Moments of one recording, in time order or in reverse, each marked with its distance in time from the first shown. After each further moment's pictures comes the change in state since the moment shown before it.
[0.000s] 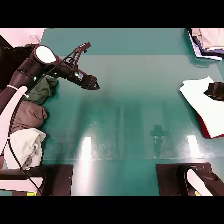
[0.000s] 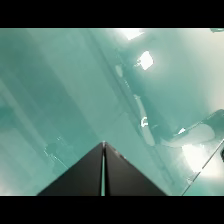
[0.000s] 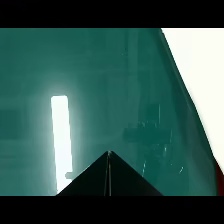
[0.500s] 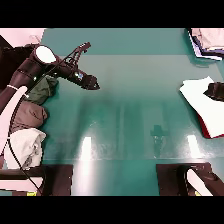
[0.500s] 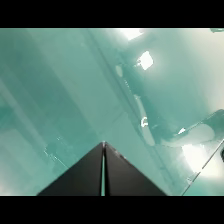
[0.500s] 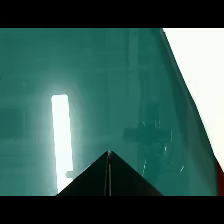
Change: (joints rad) left arm 0.000 0.000 0.000 0.000 0.000 0.000; right arm 0.001 0.000 0.000 0.002 0.005 0.000
